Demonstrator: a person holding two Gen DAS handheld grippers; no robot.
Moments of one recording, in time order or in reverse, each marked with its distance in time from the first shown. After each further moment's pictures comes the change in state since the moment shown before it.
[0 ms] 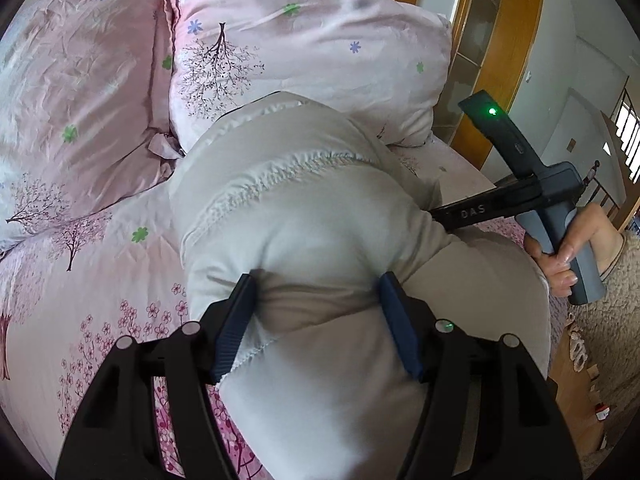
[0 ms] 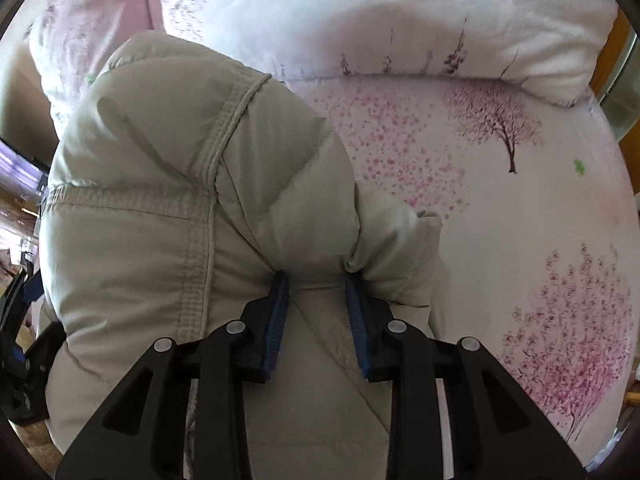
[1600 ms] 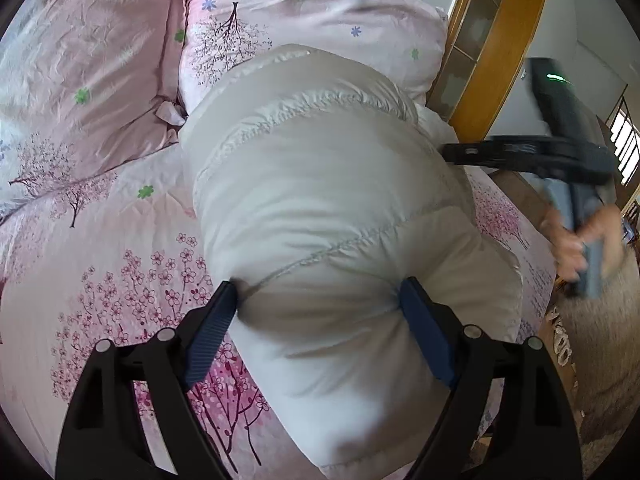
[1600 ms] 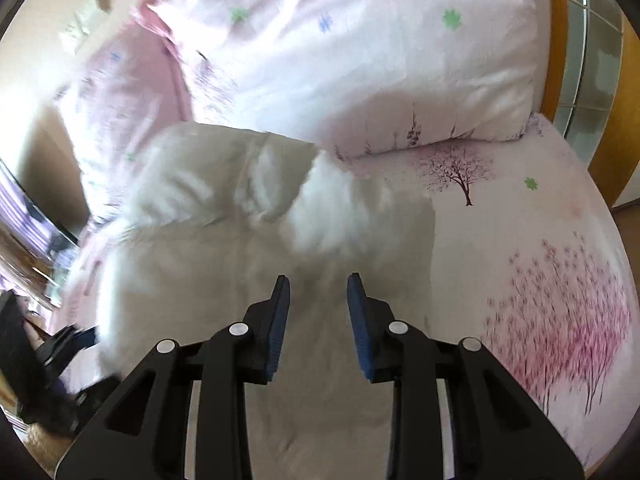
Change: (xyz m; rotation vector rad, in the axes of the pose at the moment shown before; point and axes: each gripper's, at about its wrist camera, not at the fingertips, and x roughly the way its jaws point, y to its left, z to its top) left arm -0.027 0.009 -0.036 -0.035 0.034 -0.043; right arm -0.069 0.013 -0.038 0.093 -0.302 0.024
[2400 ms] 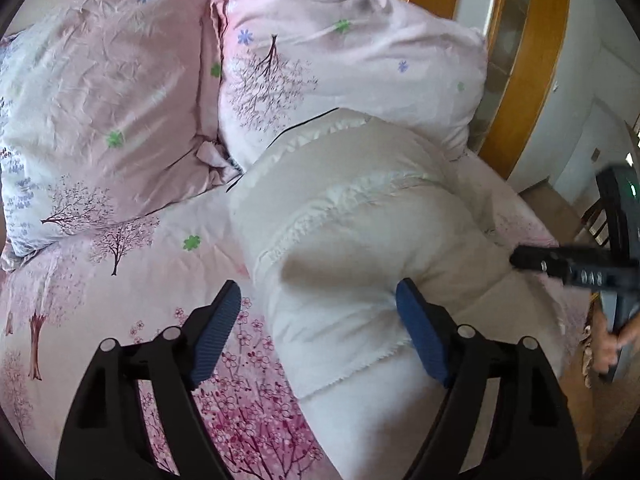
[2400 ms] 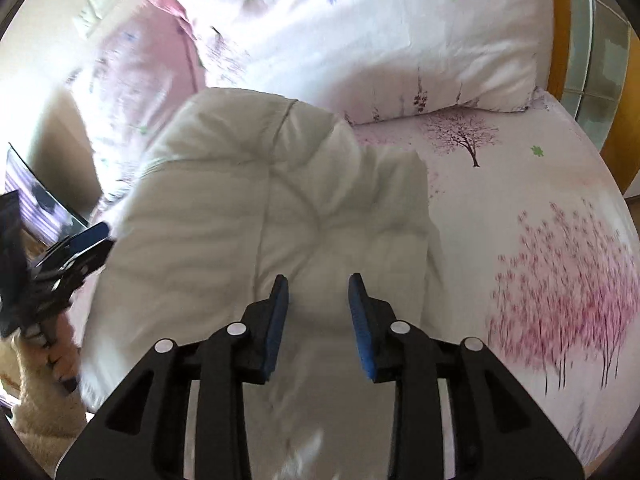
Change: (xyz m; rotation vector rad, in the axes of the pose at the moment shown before) left arm 0.001 0.022 0.042 -0.008 -0.066 0.125; right arm -0.027 -0.008 -0.051 -0.010 -0.007 0.064
